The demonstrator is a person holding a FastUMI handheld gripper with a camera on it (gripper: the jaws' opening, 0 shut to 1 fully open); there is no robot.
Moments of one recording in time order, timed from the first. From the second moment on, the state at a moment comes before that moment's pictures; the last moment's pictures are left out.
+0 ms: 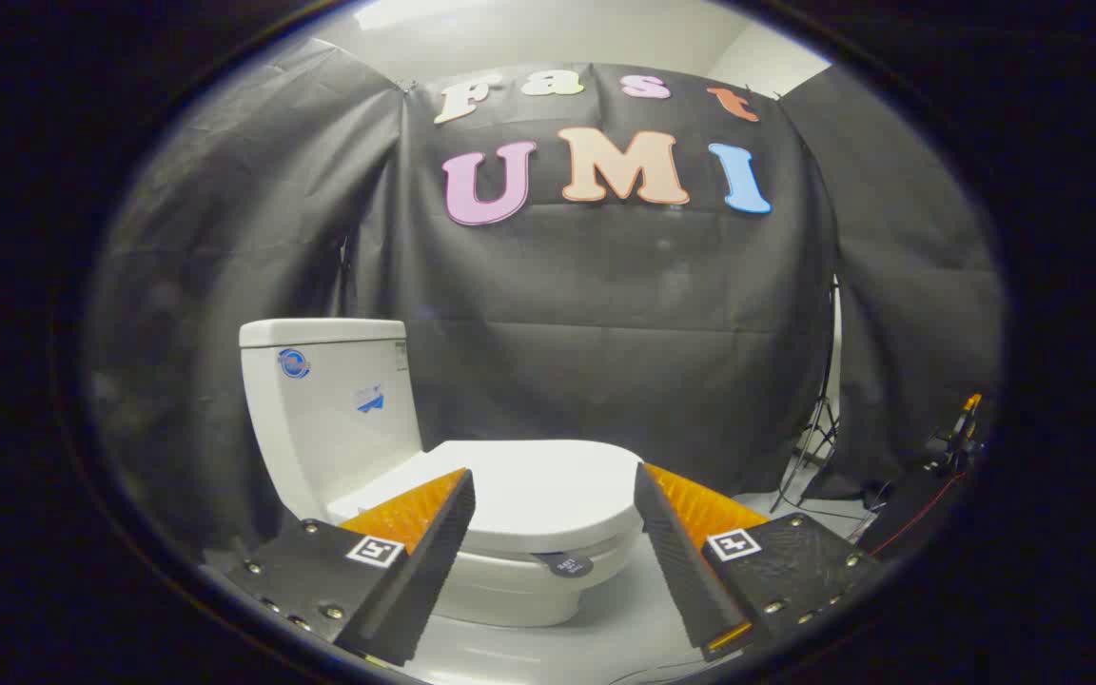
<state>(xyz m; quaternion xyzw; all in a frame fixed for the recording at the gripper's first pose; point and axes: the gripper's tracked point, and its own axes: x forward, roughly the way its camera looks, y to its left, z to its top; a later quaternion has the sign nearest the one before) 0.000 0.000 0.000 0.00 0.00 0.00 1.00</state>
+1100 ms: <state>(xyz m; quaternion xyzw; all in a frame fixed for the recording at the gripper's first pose) 0.012 -0.034 -0.018 0.01 0.03 -0.03 1.00</state>
